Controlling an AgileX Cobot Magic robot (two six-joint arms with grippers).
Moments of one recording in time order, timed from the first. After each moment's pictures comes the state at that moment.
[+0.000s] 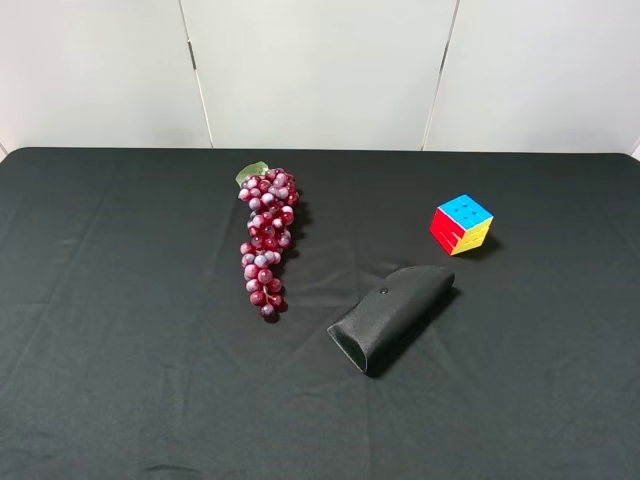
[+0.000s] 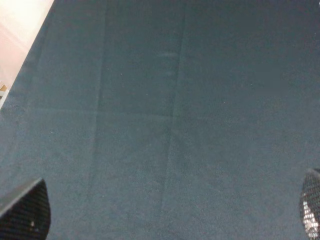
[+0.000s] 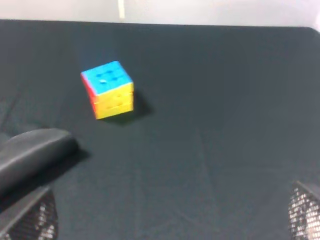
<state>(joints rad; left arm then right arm) 0.08 -0.01 -0.49 0.09 1.06 -0.06 0.01 -0.01 -0.50 0.02 1.02 -0.01</state>
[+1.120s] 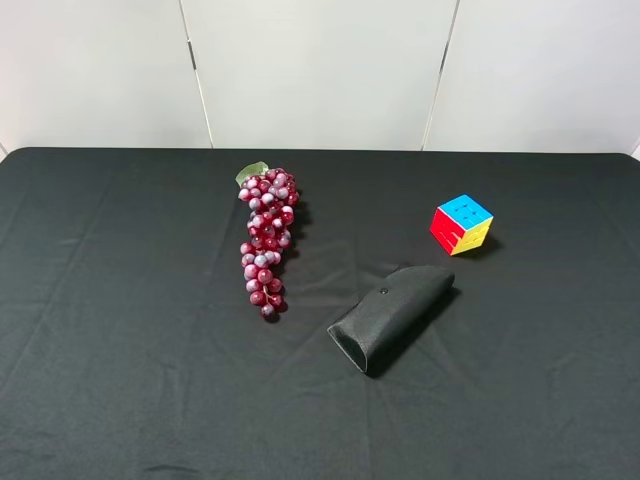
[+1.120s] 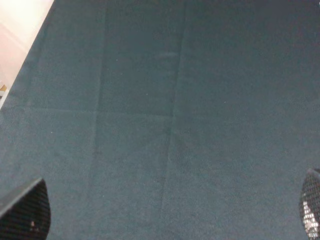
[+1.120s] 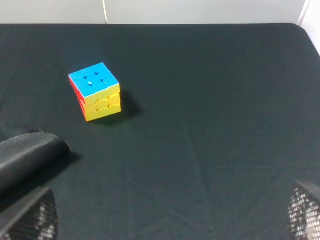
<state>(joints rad) 0.08 -0.01 -0.49 0.09 1.06 -0.06 -0.02 -0.01 -0.50 0.02 1.02 -0.01</state>
